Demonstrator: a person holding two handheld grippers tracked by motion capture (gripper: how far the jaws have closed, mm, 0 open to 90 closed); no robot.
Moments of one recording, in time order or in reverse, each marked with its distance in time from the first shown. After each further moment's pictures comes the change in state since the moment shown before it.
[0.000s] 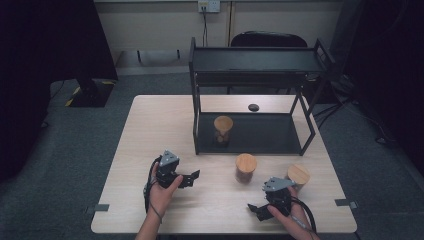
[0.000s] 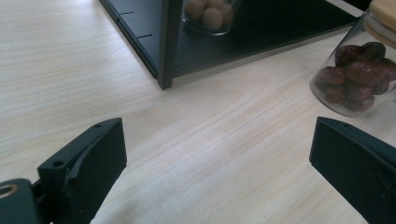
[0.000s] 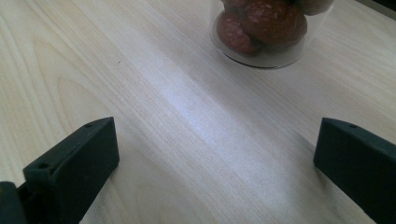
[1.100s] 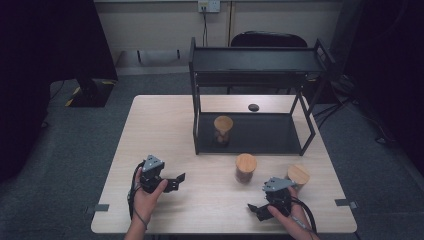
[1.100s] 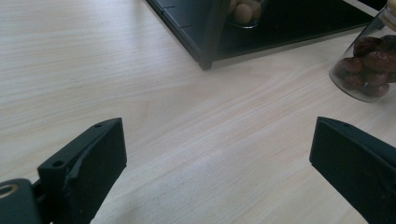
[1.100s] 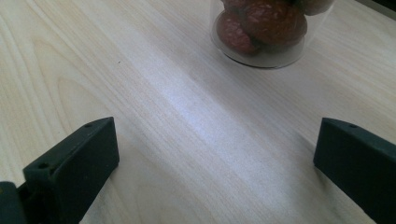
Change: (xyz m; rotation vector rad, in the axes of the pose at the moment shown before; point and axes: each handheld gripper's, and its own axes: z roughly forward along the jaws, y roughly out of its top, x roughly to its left) left arm 0.022 -0.014 -0.038 -0.013 0.051 -0.021; right arm 0.000 0.000 0.000 -0.001 0.000 0.000
